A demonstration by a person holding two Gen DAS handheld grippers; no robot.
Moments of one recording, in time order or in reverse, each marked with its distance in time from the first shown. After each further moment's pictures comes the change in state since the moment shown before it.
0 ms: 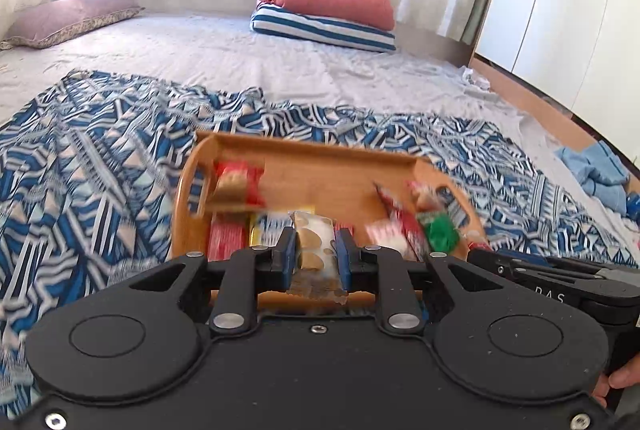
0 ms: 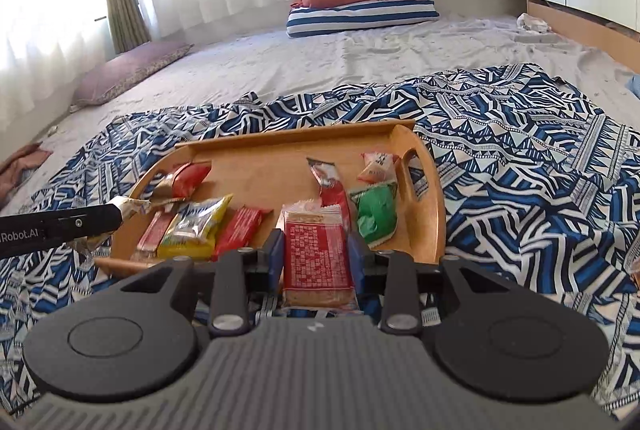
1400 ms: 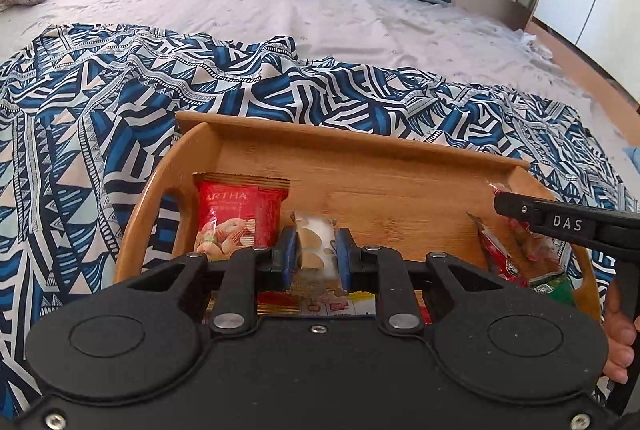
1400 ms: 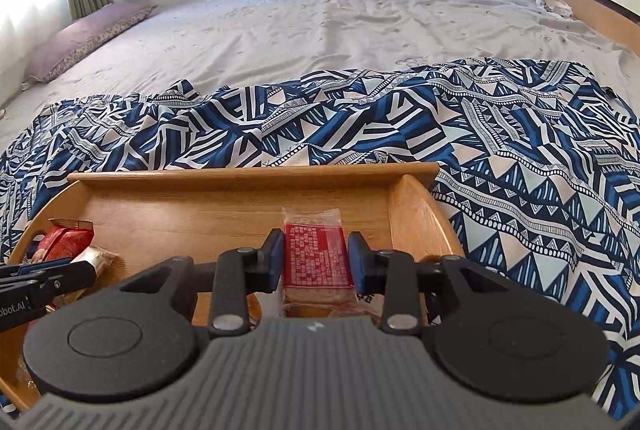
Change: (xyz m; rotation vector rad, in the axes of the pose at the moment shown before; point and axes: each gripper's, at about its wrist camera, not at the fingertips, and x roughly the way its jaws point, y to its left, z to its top) left arm 0.191 0.032 0.047 -0.050 0.177 0.107; right arm 0.190 -0.028 0.084 -0.040 0.134 -0.066
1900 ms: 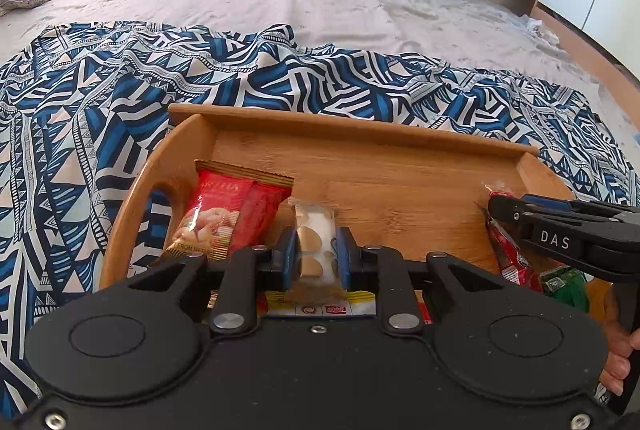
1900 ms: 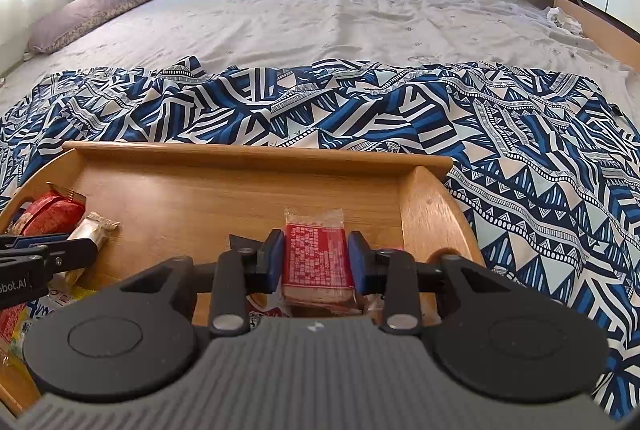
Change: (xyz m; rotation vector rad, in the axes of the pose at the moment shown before) left arm 0.010 -0.009 -0.003 0.021 0.028 0.028; right arm 0.008 0.011 -0.010 -0.077 0.013 -0.020
